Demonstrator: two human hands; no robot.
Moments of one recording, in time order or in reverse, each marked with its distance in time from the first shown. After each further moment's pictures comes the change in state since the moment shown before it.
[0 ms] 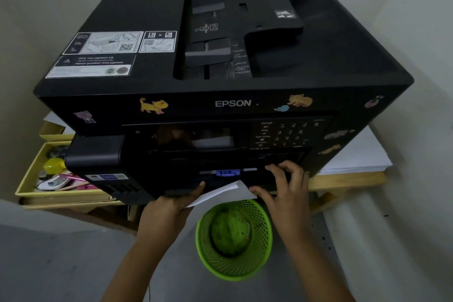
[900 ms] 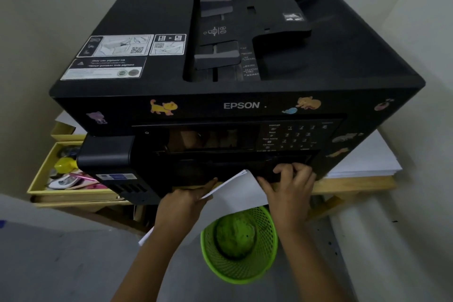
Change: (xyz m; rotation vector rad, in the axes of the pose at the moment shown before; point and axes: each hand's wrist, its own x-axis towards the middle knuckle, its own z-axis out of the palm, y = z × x) left_hand 0.020 0.005 0.017 -0.029 -0.005 -0.027; right_hand 0.013 -0.016 0.015 -0.101 0.114 0.122
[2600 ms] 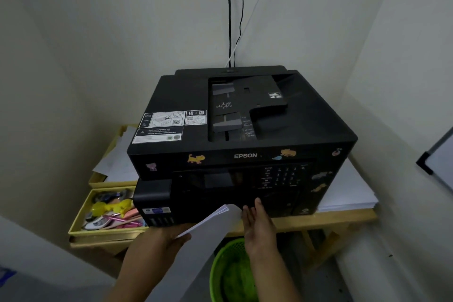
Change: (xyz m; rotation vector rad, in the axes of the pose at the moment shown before) left_hand -0.055 0.018 -0.180 -0.090 -0.110 -0.153; right_hand 0.013 -0.113 -0.035 1.724 -0.100 1.541
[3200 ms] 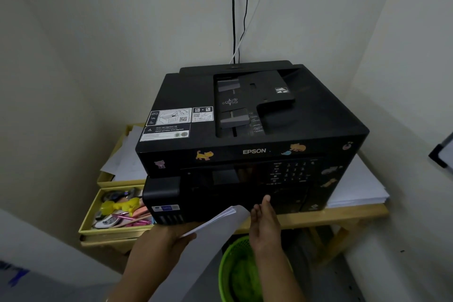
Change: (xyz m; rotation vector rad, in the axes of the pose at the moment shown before) left_hand 0.000 -0.020 0.002 0.035 -0.004 0.026; right_hand 0.013 0.018 -0.004 -0.001 -0.020 -0.064
